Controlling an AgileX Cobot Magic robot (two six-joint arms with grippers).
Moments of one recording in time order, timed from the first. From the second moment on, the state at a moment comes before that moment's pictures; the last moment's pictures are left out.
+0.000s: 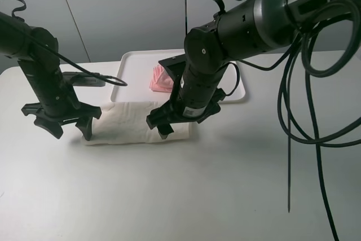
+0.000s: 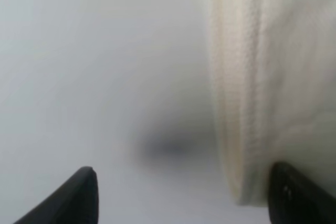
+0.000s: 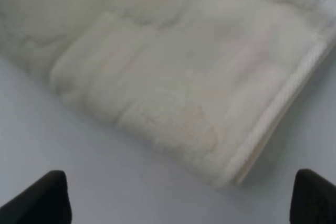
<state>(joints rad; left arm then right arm) -0.22 1.98 -1.10 0.06 0.83 -0.21 0.78 1.98 -1.20 0.04 0.60 0.24</state>
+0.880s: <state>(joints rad) -0.22 2.00 -1.11 0.17 0.68 -0.41 0.73 1.98 -1.35 0.04 0.74 0.19</state>
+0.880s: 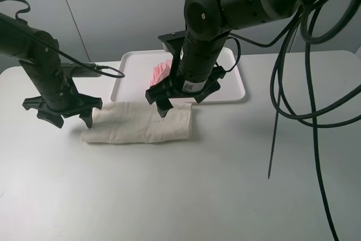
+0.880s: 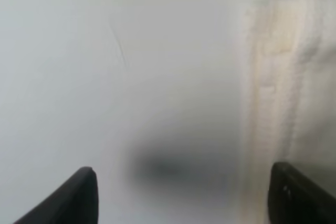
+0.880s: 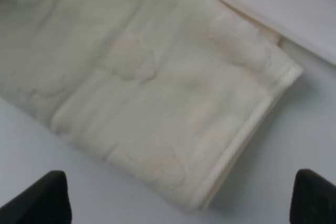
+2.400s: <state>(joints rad) -0.22 2.04 -1.11 0.11 0.68 -0.35 0.70 2.02 -1.36 0.04 0.72 0.14</state>
